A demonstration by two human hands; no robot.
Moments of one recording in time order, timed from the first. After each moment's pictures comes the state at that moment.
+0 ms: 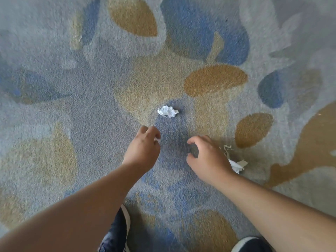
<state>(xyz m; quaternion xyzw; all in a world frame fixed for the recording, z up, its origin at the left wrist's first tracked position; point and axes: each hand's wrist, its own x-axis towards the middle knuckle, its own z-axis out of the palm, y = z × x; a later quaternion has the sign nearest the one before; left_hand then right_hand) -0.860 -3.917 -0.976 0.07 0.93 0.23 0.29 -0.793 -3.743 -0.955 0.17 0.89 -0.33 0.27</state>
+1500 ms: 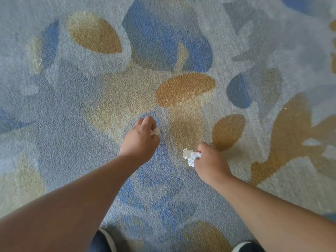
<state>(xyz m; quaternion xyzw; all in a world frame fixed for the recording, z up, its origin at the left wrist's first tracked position) -0.901 -3.851 -0.984 0.17 0.92 0.25 0.24 -0.779 -3.692 -0.988 0.33 0.87 -0.26 0.25</state>
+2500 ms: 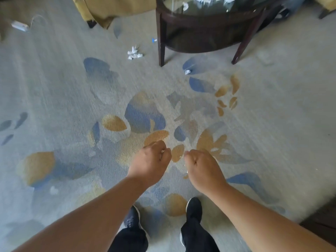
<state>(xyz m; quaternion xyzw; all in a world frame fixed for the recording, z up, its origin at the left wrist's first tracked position) -0.815 -3.770 -0.383 0.30 0.88 0.29 0.23 -0.709 -3.650 -0.383 0.31 0.86 -0.40 0.06</state>
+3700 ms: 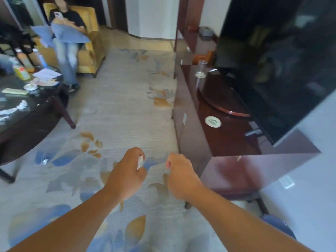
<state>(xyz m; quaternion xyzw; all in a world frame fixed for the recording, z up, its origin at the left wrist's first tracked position) -0.563 -3.843 -0.139 0.76 0.55 0.22 0.27 -0.396 -3.886 -0.117 0.71 0.63 -0.27 -0.15</state>
